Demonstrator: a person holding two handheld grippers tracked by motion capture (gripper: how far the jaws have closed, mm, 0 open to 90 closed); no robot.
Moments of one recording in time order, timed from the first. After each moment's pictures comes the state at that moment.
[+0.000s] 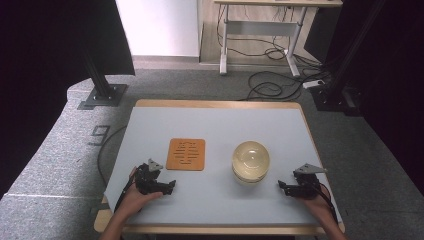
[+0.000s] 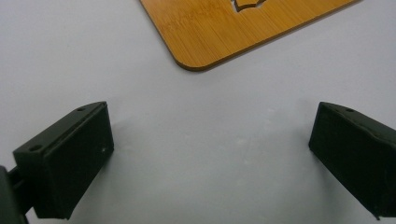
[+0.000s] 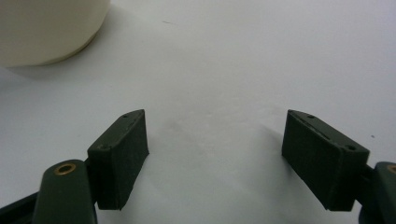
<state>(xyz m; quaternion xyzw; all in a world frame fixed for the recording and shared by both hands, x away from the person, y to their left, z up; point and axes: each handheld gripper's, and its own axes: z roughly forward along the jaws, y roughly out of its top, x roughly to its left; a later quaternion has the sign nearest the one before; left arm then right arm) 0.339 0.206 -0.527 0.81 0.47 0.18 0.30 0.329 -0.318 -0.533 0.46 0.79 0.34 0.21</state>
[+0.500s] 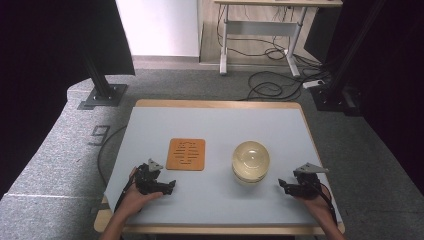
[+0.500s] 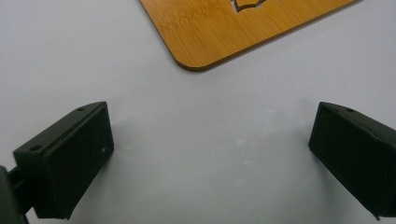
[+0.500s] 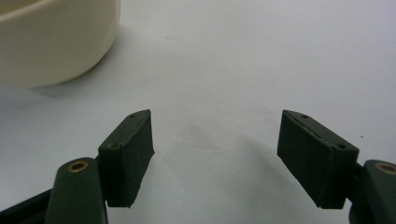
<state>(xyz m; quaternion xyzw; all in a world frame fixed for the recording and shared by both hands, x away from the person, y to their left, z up) 0.339 0.206 -0.527 0.81 0.47 0.18 0.30 0.323 -0.313 -0.520 0.48 0.78 0.35 0.21</state>
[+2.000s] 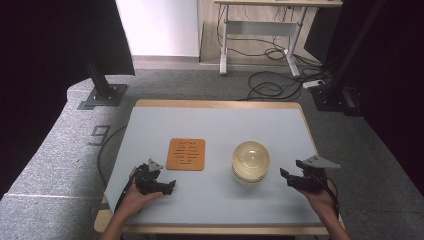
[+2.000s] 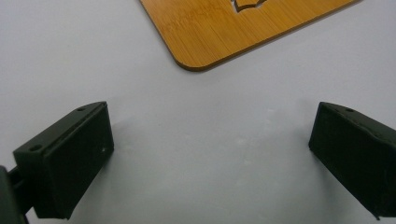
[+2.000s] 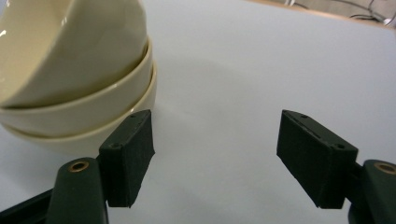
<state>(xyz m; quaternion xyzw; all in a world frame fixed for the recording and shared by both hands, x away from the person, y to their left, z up) 0.339 0.206 -0.527 0.81 0.47 0.18 0.30 0.315 -0.305 -0.465 0.46 0.74 0.41 0.25</state>
